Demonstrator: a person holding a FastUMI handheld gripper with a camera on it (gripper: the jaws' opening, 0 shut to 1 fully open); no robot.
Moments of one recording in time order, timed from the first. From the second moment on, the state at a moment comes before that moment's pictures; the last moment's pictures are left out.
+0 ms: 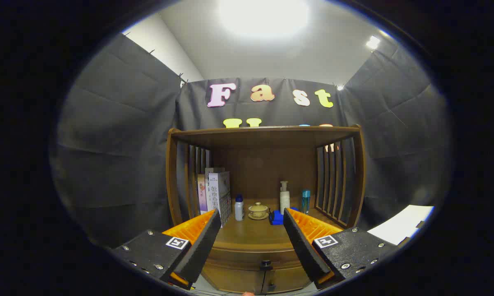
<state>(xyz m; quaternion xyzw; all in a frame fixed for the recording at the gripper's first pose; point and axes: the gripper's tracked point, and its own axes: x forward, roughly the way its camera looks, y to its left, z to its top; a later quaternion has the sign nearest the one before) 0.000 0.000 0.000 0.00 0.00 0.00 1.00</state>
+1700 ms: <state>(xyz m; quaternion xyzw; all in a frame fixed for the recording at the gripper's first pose) 0.039 -0.003 -0.103 0.04 0.09 0.03 0.99</state>
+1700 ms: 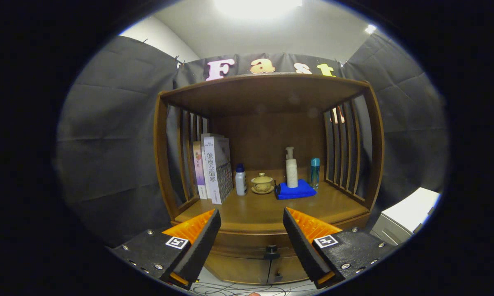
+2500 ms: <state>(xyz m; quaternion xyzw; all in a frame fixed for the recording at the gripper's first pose) 0.075 -0.019 -0.233 -0.01 0.16 -0.03 0.99</state>
